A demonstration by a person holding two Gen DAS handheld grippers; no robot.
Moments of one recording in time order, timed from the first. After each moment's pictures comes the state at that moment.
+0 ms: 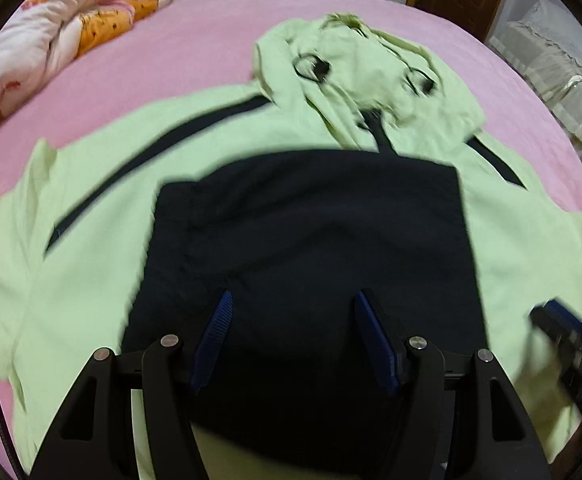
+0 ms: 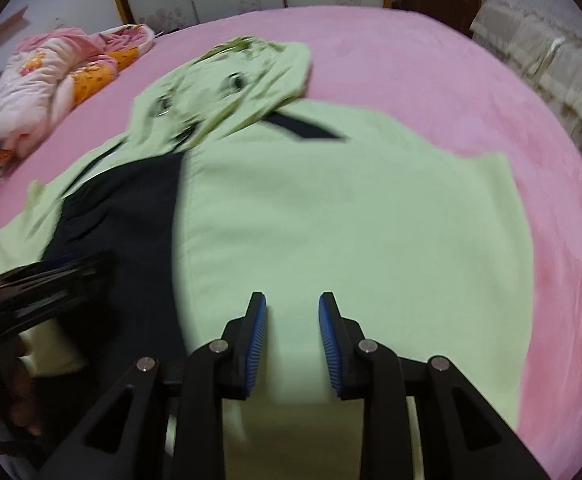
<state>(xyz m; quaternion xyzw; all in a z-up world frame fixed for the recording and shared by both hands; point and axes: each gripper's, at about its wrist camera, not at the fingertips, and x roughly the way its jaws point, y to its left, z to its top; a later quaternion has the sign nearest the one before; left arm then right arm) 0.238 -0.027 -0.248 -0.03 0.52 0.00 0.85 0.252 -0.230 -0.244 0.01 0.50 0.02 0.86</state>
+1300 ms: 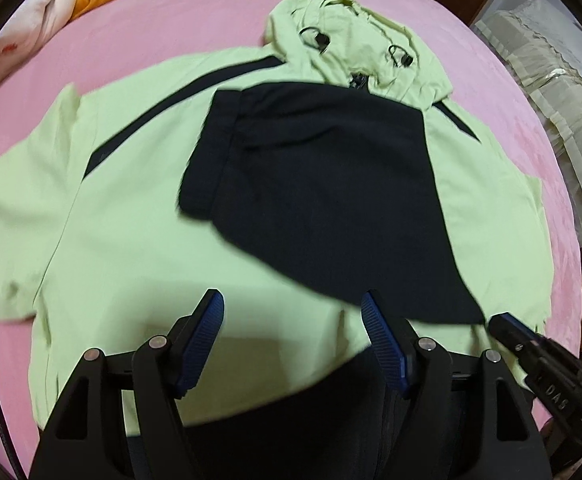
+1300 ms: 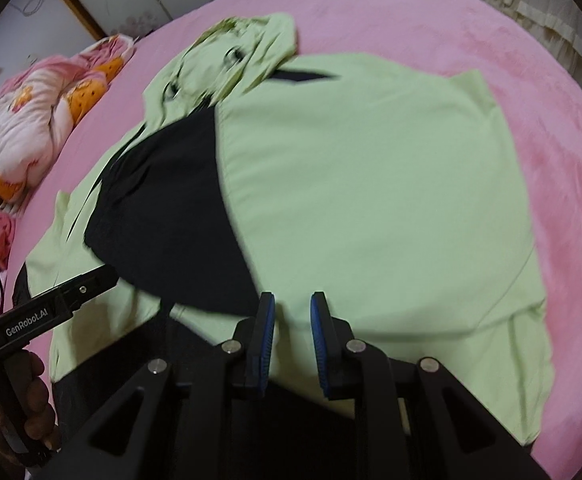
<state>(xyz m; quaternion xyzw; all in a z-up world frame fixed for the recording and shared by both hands) 0.171 0.002 -0.215 -0.07 0.59 -0.05 0.80 0.193 -0.209 -0.234 0.12 0.56 0.03 0.82</state>
